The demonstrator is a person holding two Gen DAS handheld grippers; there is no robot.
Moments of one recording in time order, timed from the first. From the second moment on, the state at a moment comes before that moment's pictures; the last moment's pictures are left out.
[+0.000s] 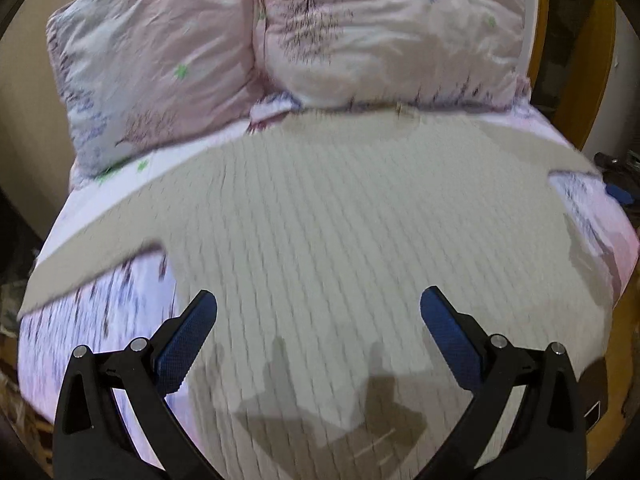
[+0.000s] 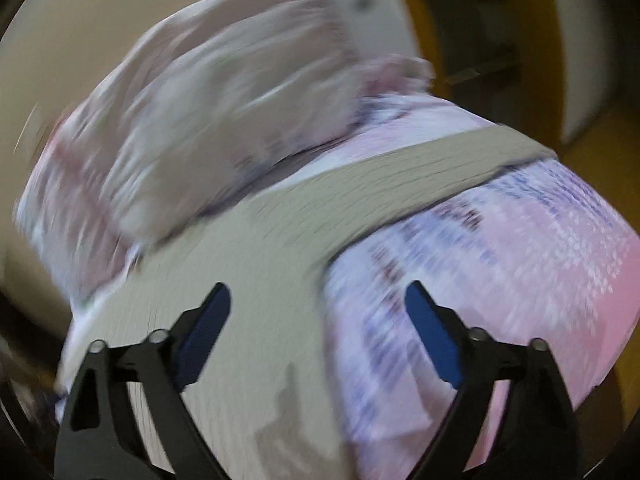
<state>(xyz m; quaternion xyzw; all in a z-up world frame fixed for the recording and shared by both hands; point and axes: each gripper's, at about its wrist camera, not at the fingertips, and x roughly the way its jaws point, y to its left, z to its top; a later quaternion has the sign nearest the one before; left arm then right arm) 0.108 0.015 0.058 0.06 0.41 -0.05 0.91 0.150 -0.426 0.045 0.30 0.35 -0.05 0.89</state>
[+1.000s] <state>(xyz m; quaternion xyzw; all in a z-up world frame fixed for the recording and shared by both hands) 0.227 0.030 0.030 -0.05 0.42 -0.12 0.90 0.243 -0.527 0.020 0.35 0.30 -0.18 0.87</state>
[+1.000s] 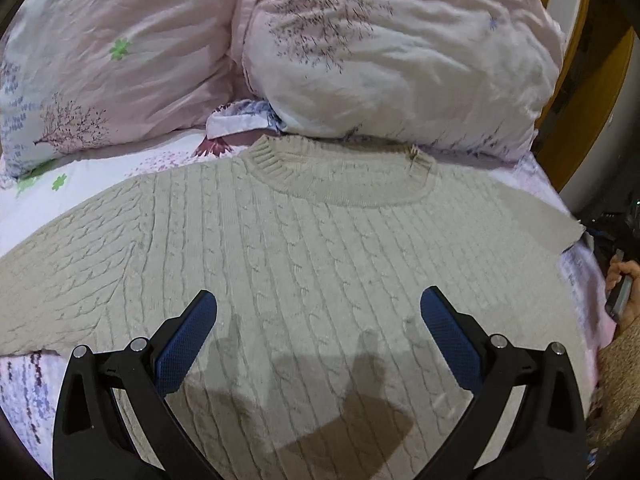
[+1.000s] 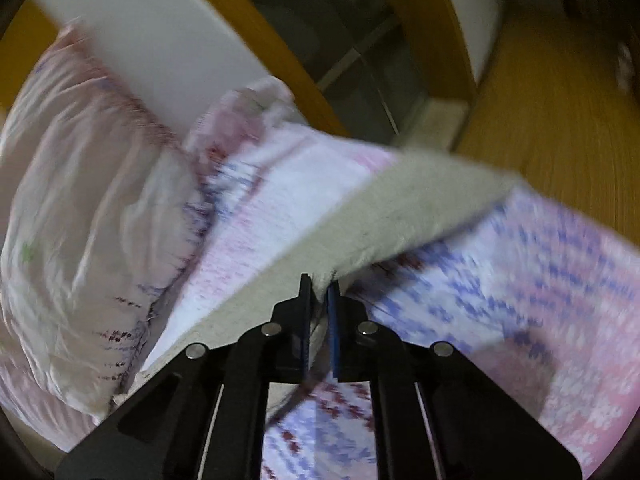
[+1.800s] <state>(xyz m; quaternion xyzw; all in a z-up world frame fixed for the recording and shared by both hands) 0.235 0.057 0.021 -0.19 0.45 -0.16 0.86 0.272 -0.296 0.012 0.27 0.43 0.12 0.85</state>
